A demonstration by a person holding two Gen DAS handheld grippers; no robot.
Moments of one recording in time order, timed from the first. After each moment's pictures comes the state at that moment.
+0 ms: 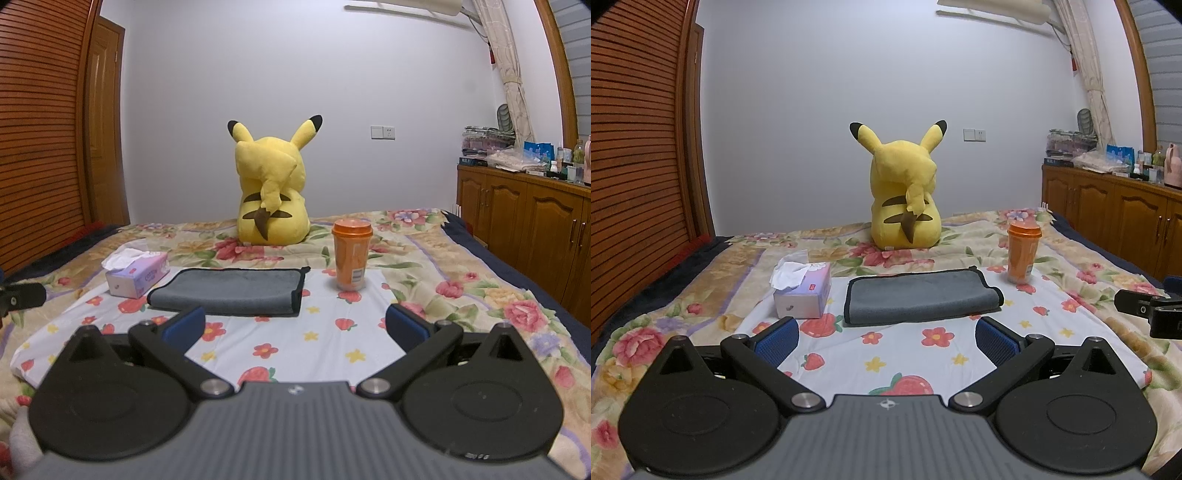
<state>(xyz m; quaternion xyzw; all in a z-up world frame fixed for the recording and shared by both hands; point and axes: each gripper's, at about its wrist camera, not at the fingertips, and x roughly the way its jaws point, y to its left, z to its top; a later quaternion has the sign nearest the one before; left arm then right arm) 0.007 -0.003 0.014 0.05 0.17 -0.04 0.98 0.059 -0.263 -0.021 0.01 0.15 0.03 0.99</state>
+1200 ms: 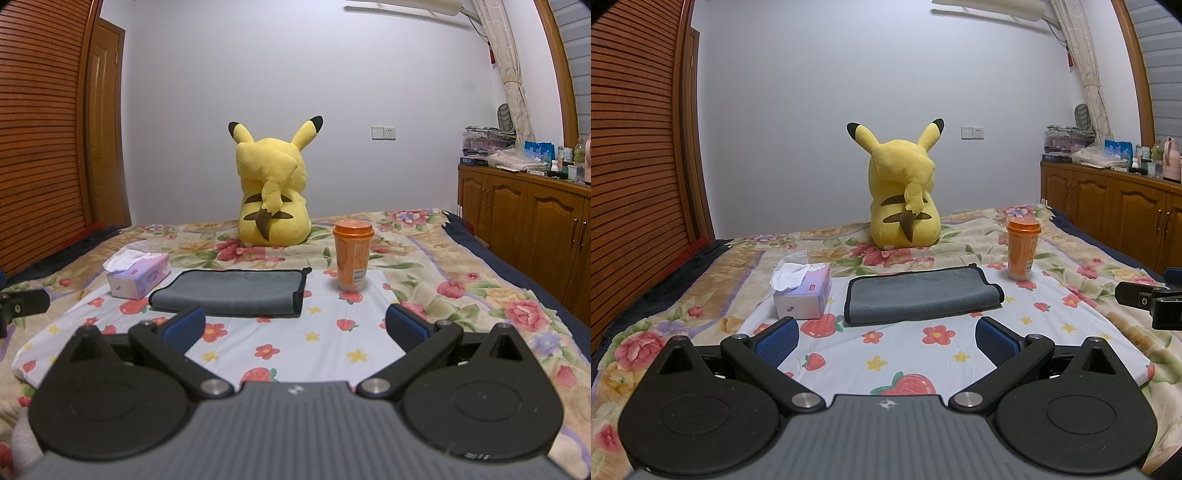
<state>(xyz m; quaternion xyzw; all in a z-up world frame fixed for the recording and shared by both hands) 0.007 -0.003 0.012 0.05 0.17 -0.04 0.98 0.060 -0.262 -0.021 0.01 0.15 0.03 0.99</state>
